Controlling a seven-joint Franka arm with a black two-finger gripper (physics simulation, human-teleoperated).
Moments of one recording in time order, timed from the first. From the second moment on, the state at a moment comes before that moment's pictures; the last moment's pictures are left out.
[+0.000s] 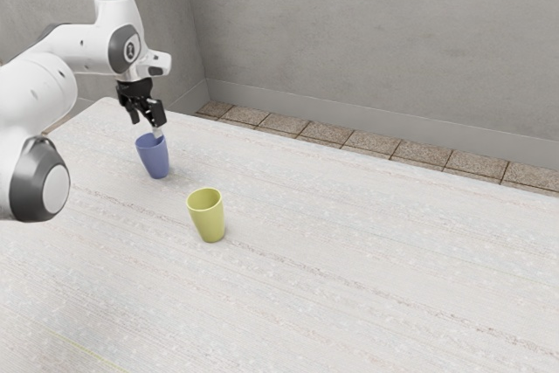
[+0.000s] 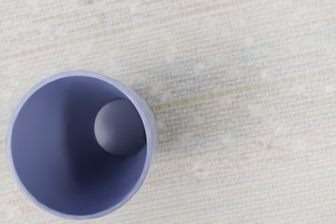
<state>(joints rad) 0.23 0.86 0.18 -0.88 -0.08 1.78 0.59</state>
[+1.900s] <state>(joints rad) 0.27 1.03 0.15 -0.76 -0.10 1.80 0.61</state>
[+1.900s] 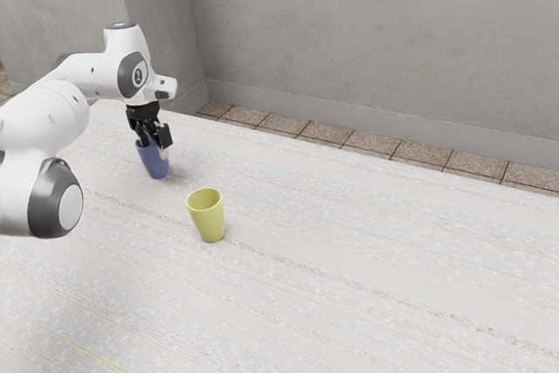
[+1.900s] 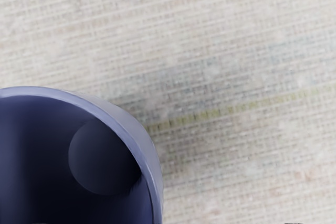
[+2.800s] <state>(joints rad) 0.27 1.04 0.15 -0.74 -0.10 1.82 0.61</state>
